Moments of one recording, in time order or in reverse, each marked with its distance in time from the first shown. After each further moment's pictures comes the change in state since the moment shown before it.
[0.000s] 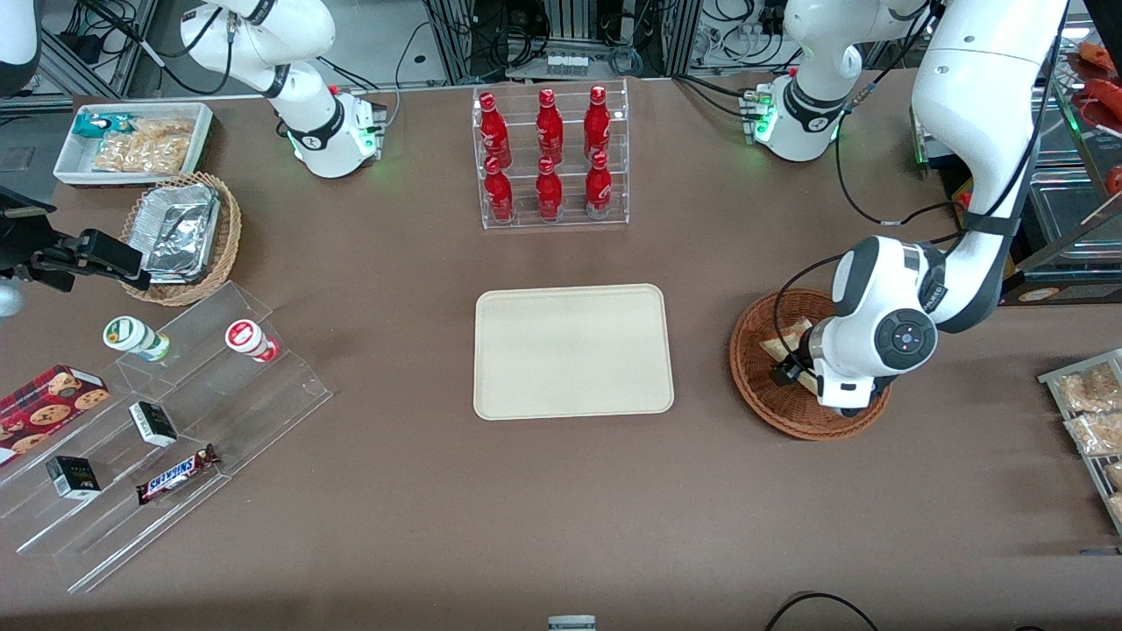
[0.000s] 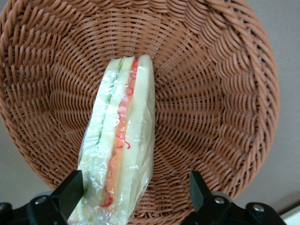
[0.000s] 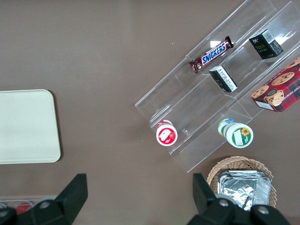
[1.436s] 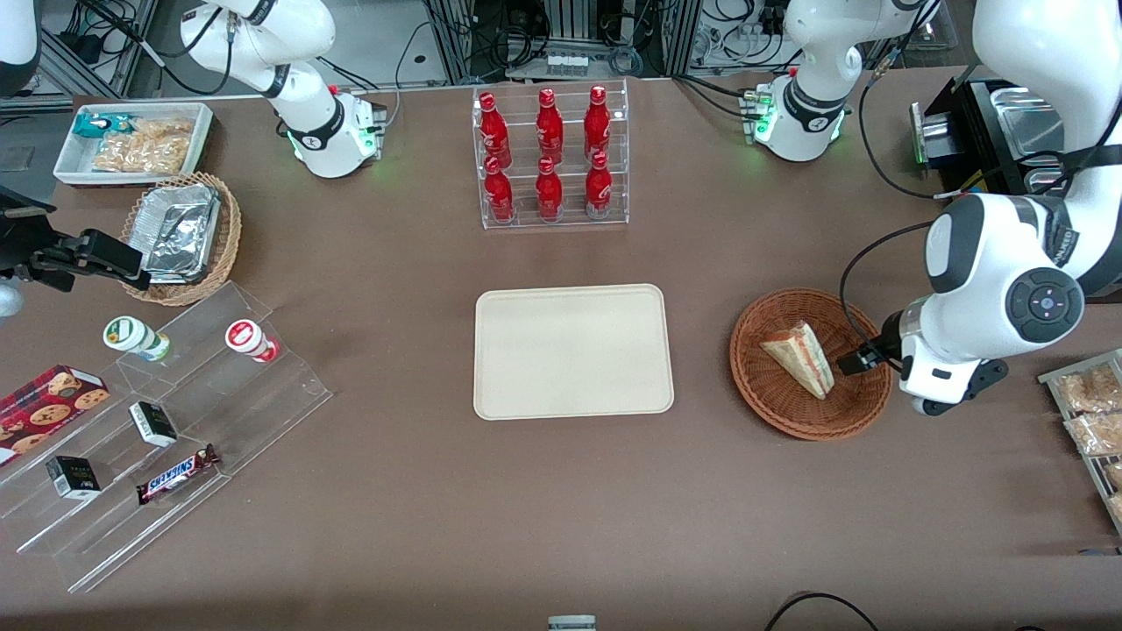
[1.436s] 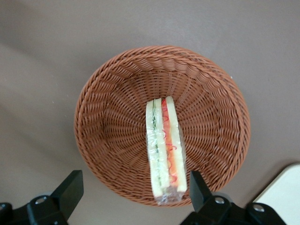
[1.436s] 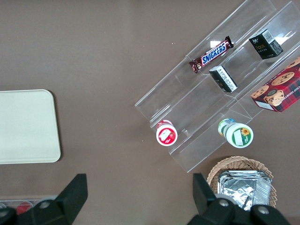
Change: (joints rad) arm 0.098 -0.133 0.001 0.094 -0.008 -0.147 0.262
